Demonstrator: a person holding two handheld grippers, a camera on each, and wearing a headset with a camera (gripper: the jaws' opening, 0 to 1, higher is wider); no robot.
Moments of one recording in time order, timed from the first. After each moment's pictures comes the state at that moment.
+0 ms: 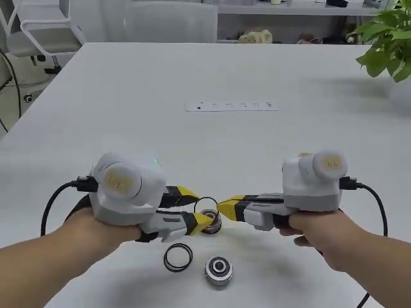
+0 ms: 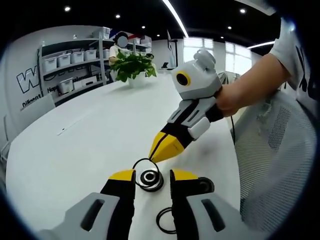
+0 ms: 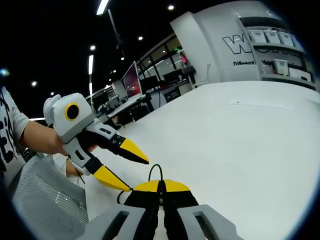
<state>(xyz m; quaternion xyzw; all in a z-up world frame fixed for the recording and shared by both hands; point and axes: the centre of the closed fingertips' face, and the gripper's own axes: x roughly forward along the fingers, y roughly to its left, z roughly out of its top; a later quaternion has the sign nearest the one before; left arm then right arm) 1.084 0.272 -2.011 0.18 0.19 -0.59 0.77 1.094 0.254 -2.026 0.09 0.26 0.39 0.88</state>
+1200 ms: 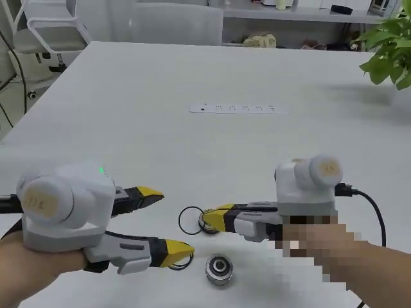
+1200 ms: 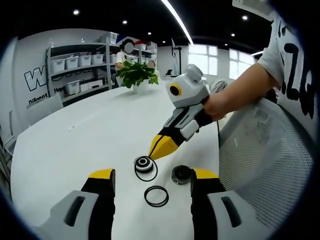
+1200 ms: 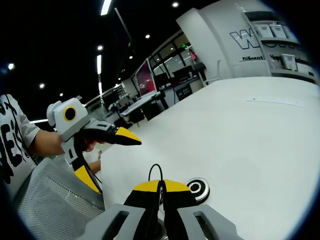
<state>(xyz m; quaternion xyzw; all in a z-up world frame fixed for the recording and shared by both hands) 1.046 0.324 -1.988 0.15 0.18 -0.57 0.78 1.068 0.288 -2.019 0.10 0.27 0.43 0.85</state>
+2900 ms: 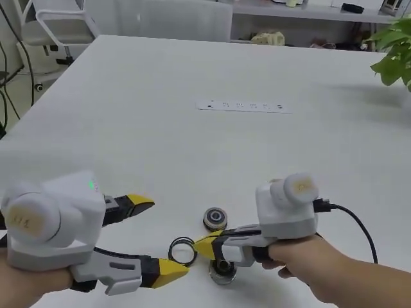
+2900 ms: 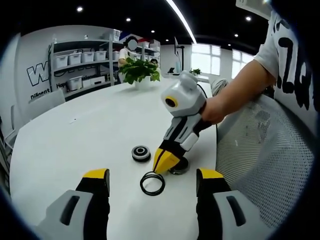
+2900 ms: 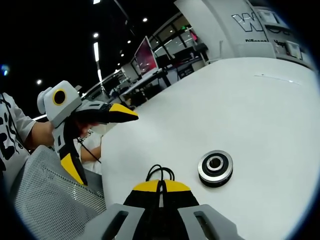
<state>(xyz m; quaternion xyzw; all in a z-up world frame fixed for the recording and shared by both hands) 1.036 0.337 -2.000 0.15 0.20 -0.57 0.79 1.046 0.311 -2.063 0.09 0.35 0.45 0.82</state>
